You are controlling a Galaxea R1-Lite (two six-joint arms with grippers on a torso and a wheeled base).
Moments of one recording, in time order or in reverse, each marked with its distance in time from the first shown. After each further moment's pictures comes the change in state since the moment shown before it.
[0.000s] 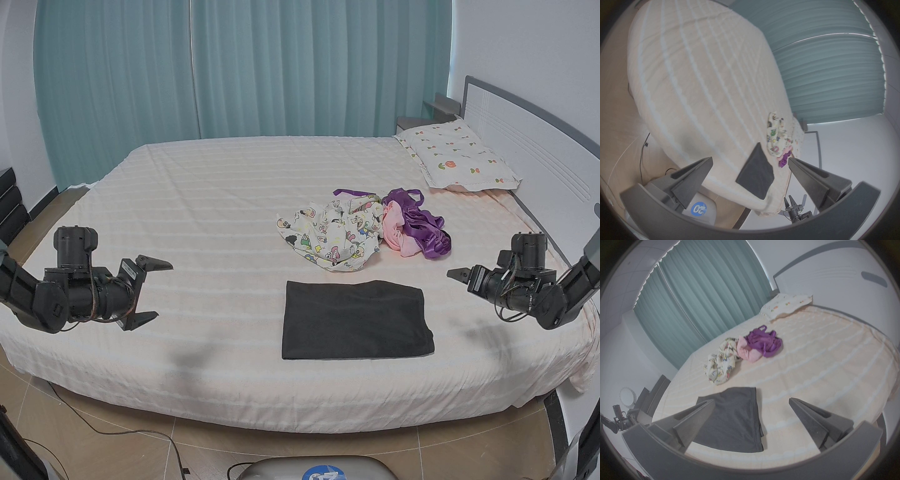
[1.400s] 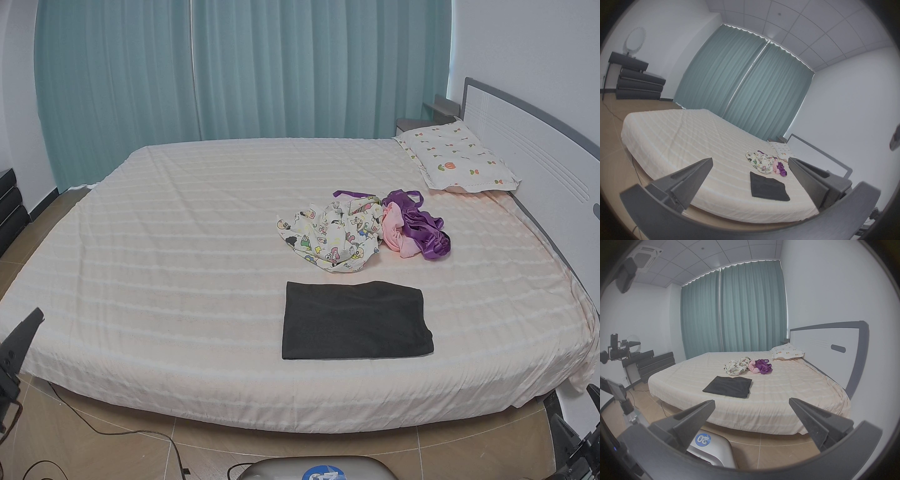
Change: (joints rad) left arm 0.061 -1.266 0.513 0.200 0.184 0.620; right arm -0.033 -1.829 0.626 0.909 -0.021 -0.449
